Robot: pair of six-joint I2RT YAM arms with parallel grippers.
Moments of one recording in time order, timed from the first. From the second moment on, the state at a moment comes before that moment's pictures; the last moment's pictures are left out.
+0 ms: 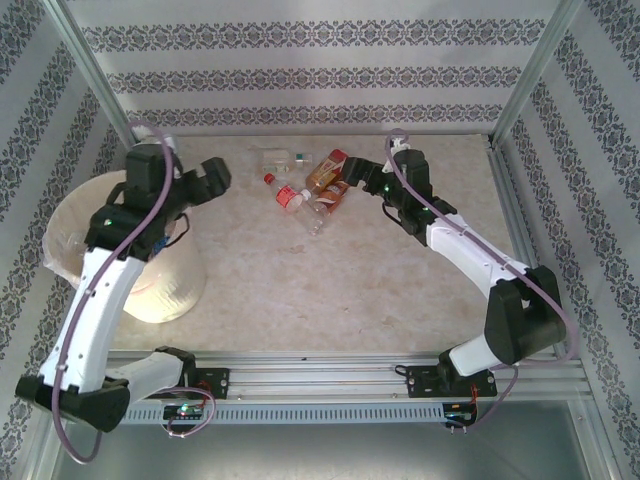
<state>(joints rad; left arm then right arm) -0.25 1.16 1.45 -0.84 -0.07 -0.53 0.36 1.50 1.08 0.03 -0.11 0.59</state>
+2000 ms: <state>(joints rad) -0.30 1.34 1.25 -0.36 0.24 -0.69 0.63 1.66 1.20 -0.05 -0.17 0.33</state>
